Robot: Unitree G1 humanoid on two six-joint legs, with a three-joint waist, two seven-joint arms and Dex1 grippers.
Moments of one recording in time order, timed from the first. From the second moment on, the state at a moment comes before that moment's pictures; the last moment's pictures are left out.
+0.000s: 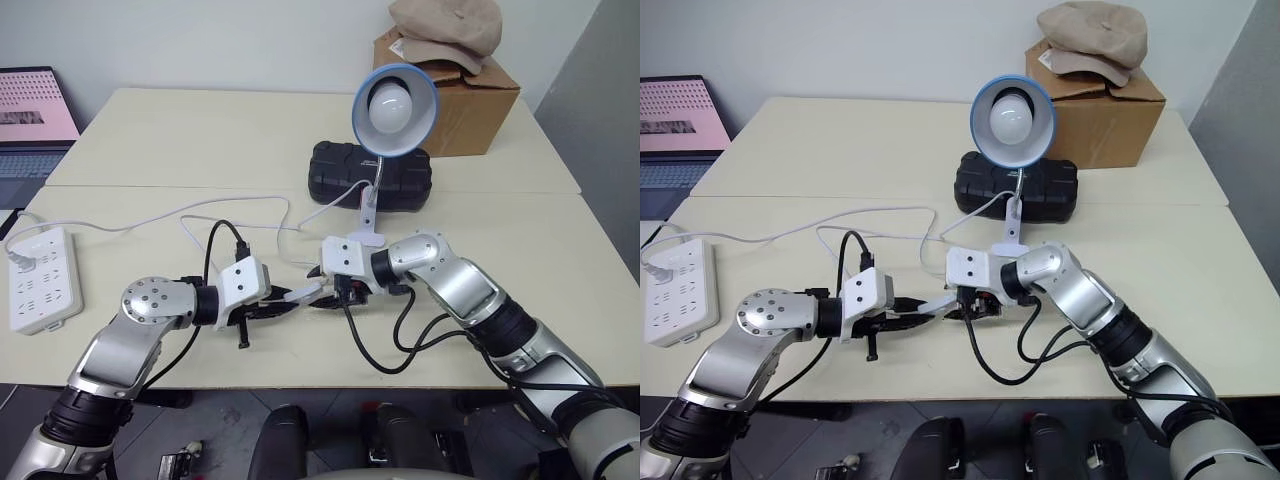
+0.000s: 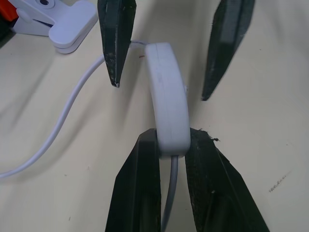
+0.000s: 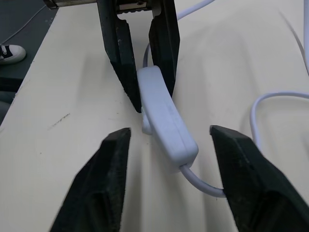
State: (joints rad) left arm -0.20 0.79 -0.11 -0.24 -0.23 0.30 -1.08; right arm -0.76 -0.39 0.59 -0.01 0.06 0.46 1.05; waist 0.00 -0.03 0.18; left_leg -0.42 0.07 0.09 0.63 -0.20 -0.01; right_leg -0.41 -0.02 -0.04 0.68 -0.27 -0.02
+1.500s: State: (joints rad) left arm -0.24 0.71 -0.16 -0.02 -0.08 0.12 -1.01; right arm -0.50 -0.58 0.29 -0.36 0.15 0.56 0.98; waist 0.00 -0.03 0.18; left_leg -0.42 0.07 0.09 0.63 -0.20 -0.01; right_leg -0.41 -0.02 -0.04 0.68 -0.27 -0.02
